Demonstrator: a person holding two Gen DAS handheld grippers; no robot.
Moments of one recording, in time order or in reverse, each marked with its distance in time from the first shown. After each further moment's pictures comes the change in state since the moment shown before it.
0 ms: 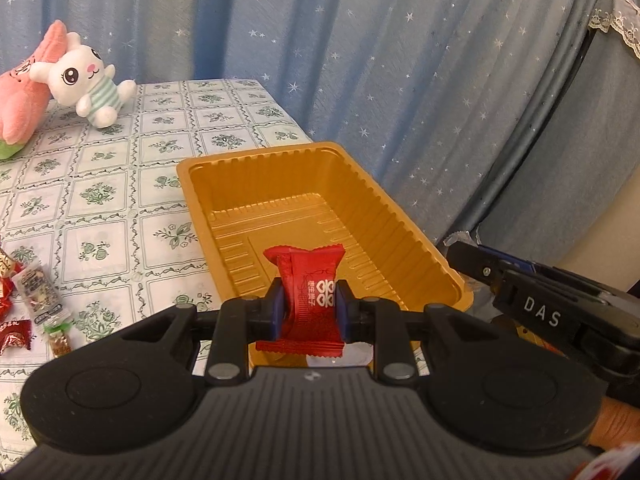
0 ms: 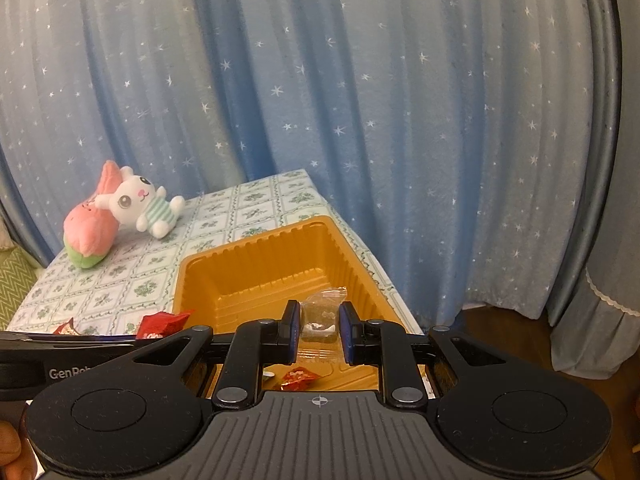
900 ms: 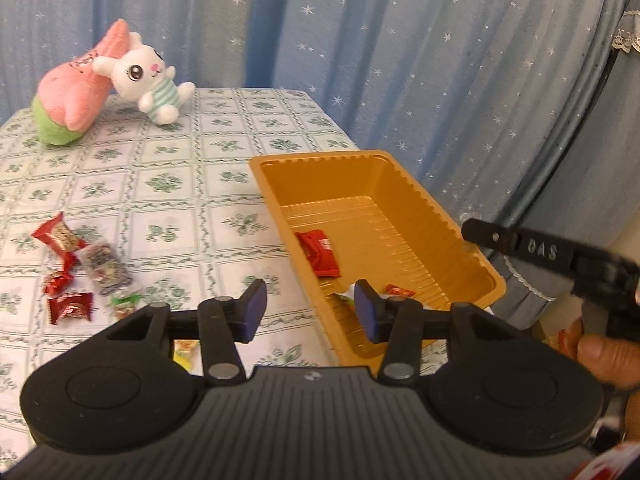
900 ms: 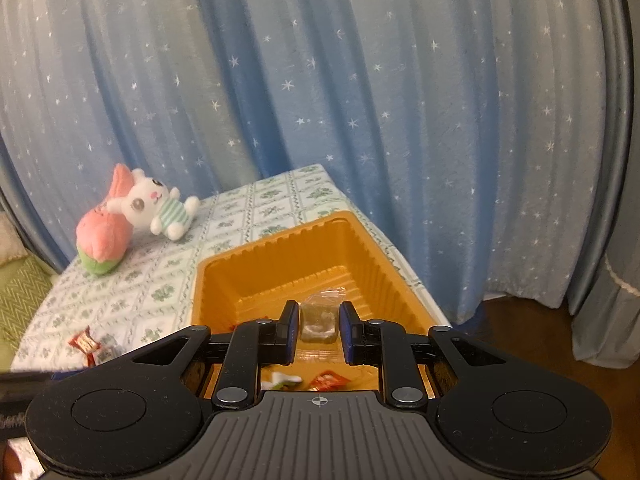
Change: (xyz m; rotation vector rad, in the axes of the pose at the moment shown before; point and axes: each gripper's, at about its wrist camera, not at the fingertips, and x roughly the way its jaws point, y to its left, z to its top) left arm -0.046 0.035 -0.026 -0.048 -0.052 0.100; right arm 0.020 0.006 0.007 0.060 0.023 0.078
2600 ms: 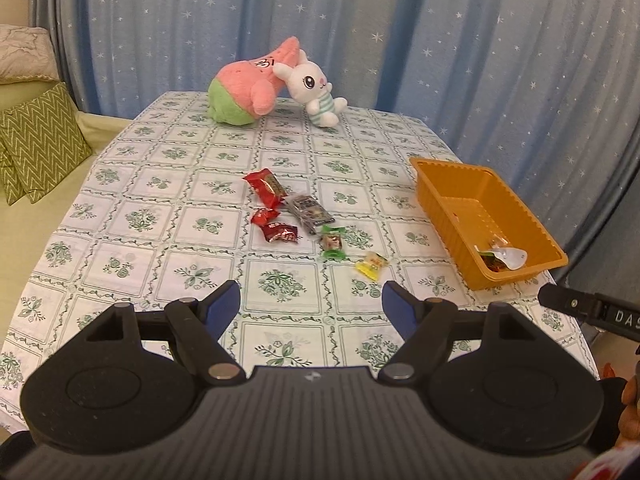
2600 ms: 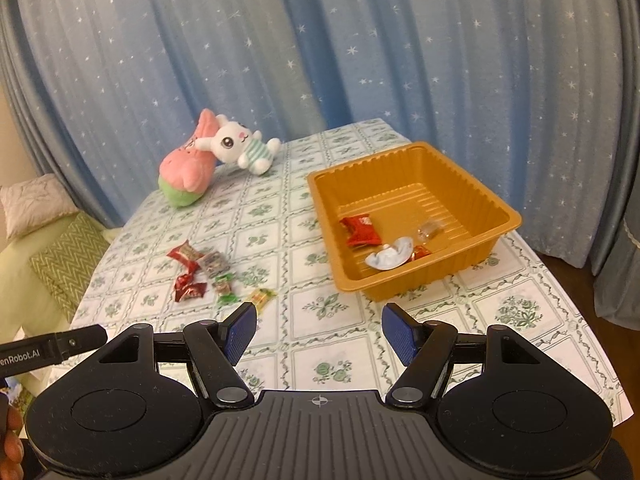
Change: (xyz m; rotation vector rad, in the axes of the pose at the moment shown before) left arm -0.157 0.105 -0.088 -0.143 -0.086 0.235; right arm -0.108 0.106 -0.093 -0.052 0.104 0.064
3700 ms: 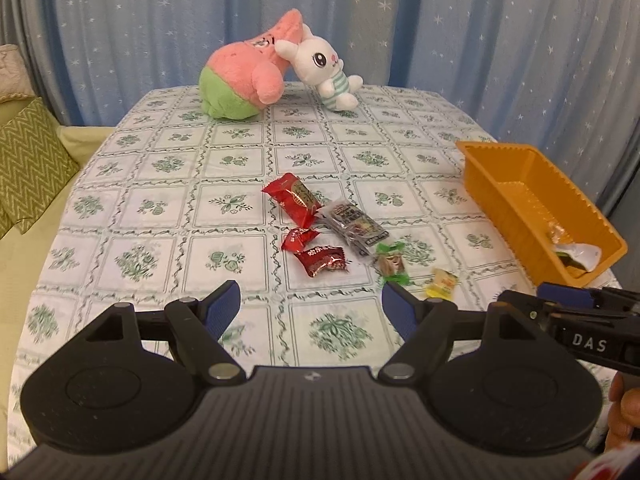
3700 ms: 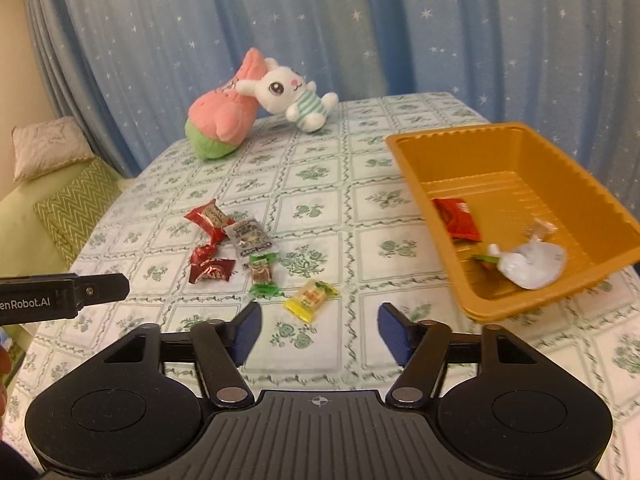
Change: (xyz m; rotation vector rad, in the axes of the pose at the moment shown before) left arm 0.105 0.044 0.039 0.118 0.066 -0.002; right arm 0.137 0.057 -0.003 -0.132 0.089 0.059
